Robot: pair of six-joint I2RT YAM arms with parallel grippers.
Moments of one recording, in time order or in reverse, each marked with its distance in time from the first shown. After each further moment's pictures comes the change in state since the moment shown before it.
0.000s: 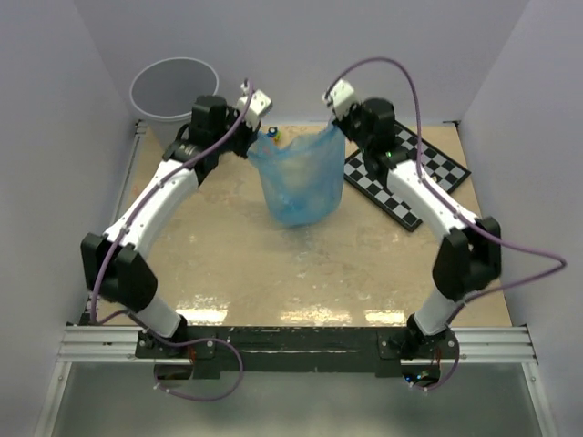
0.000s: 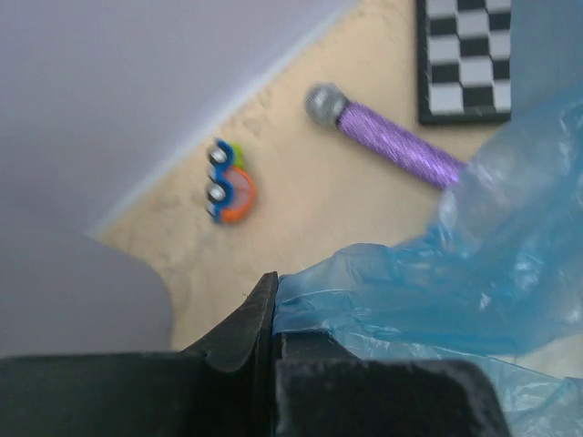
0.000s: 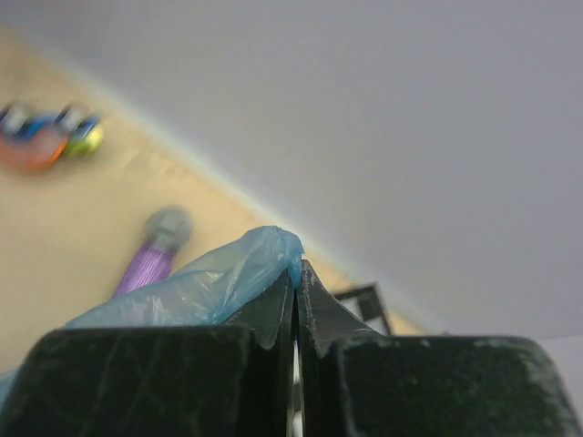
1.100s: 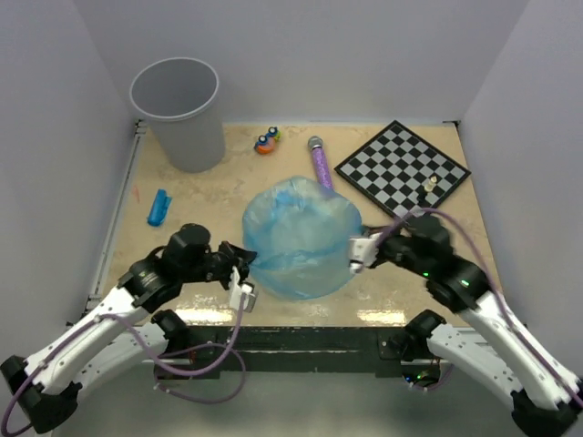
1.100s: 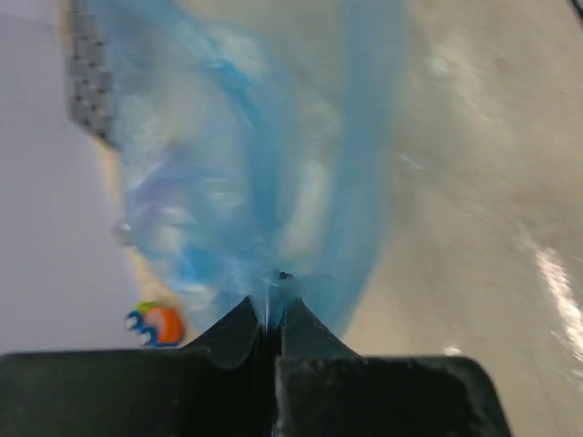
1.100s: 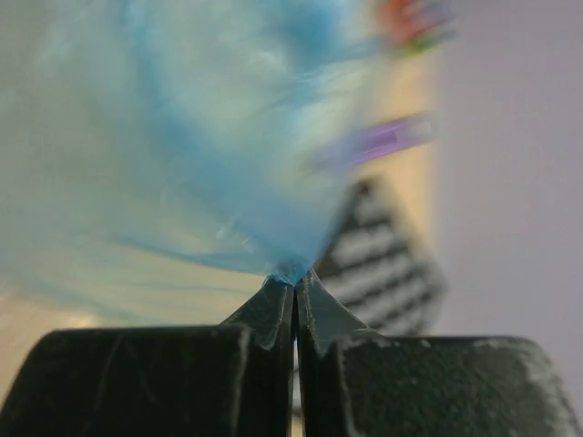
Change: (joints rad) left arm -0.372 -0.778 -0.800 -0.285 0.193 1.061; right arm 0.215 -0.765 -0.672 -0.647 -0.238 -0.563
